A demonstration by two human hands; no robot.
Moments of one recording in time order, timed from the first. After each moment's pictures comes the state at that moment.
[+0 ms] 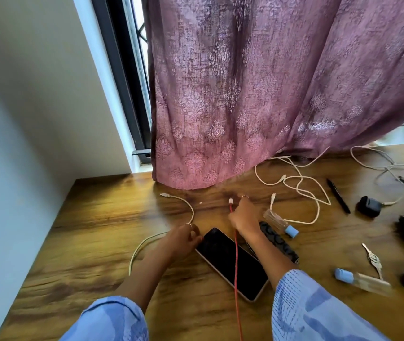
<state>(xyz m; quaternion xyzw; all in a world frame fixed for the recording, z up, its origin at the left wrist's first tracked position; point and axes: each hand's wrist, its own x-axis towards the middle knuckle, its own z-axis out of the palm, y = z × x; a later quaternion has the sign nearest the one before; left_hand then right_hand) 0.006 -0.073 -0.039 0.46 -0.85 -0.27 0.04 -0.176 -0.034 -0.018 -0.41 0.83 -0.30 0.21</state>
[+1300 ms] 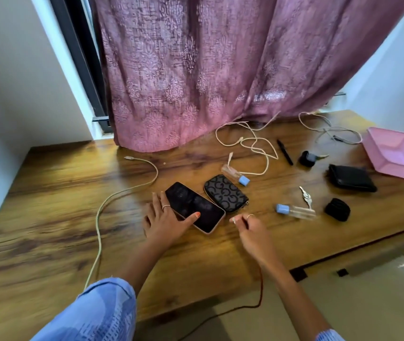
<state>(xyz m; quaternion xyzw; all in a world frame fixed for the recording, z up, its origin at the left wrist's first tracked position) -0.020 0.040 -0.060 0.58 -0.76 -0.29 0.07 -0.176 0.172 -0.030 -0.36 0.81 -0.36 0.28</state>
